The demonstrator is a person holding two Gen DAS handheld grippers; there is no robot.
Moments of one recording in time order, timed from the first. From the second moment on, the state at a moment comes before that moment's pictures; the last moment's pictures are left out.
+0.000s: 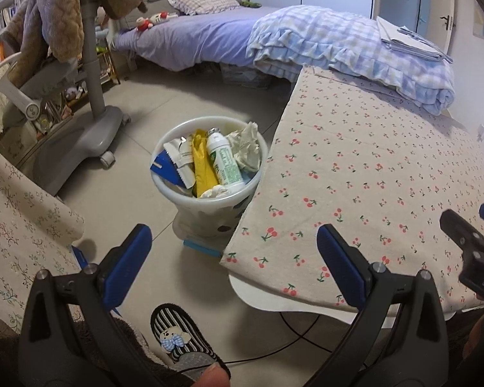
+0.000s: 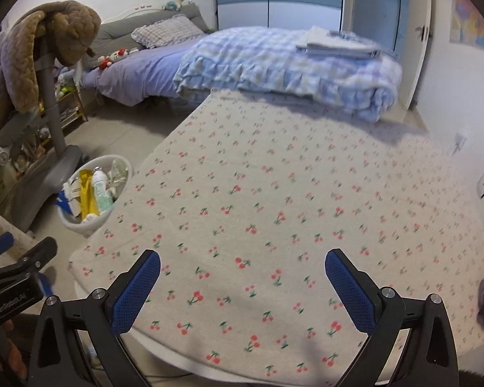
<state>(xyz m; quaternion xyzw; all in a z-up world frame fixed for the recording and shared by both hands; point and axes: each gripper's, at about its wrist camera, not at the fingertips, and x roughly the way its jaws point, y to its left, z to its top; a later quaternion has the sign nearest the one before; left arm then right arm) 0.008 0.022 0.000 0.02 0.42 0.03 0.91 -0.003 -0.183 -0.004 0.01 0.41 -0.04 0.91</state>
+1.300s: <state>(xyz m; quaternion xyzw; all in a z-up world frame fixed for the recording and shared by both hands) 0.005 0.016 0.002 0.01 0.41 0.03 0.91 0.002 -0.179 -0.006 0.04 0.40 -0.03 0.91</state>
